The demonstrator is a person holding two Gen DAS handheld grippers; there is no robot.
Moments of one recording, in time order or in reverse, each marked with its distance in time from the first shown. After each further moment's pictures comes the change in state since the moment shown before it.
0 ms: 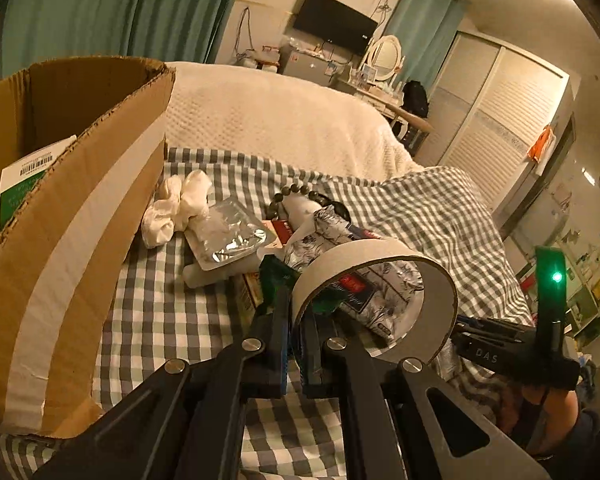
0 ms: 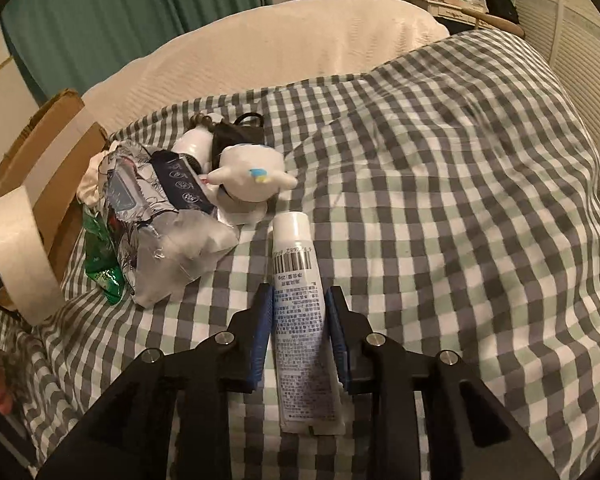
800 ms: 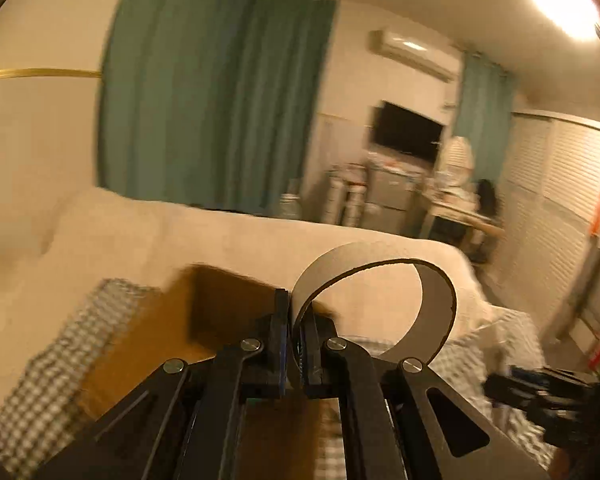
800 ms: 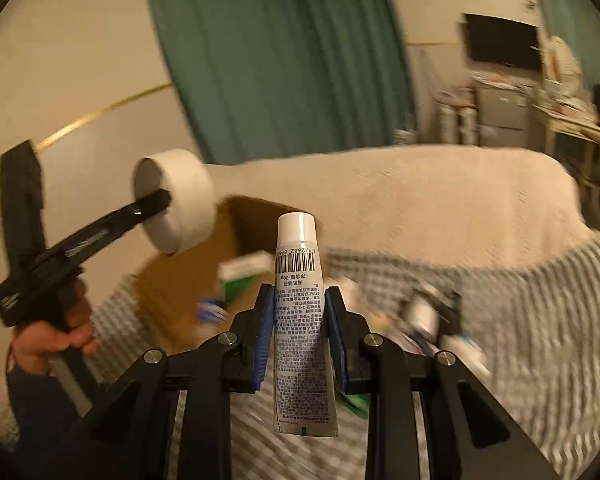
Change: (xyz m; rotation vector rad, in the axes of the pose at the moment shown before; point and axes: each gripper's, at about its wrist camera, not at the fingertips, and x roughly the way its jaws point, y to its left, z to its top) left arm -0.175 0.068 0.125 -0.057 -0.399 0.353; right arm -0.152 0.174 0.084 -0.278 -0.307 0.468
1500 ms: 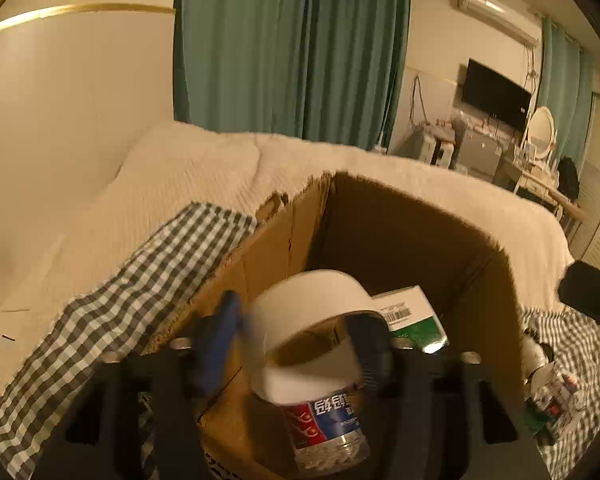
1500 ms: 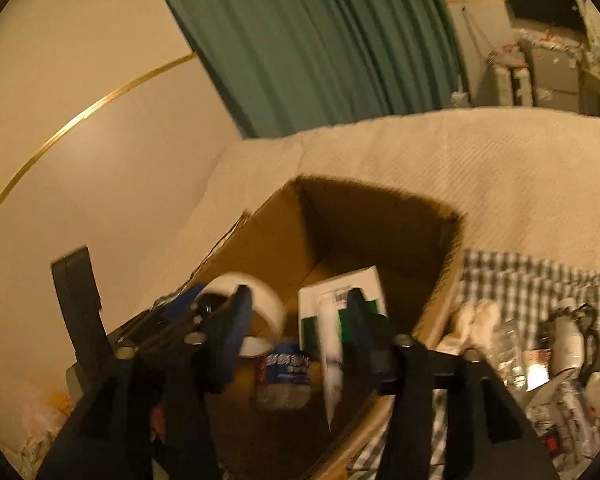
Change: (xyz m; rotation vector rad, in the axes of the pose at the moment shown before) left arm 0.081 0.086 -0.069 -0.054 0.149 0.250; right arm 0.138 0.047 0.013 0.068 0.072 0.094
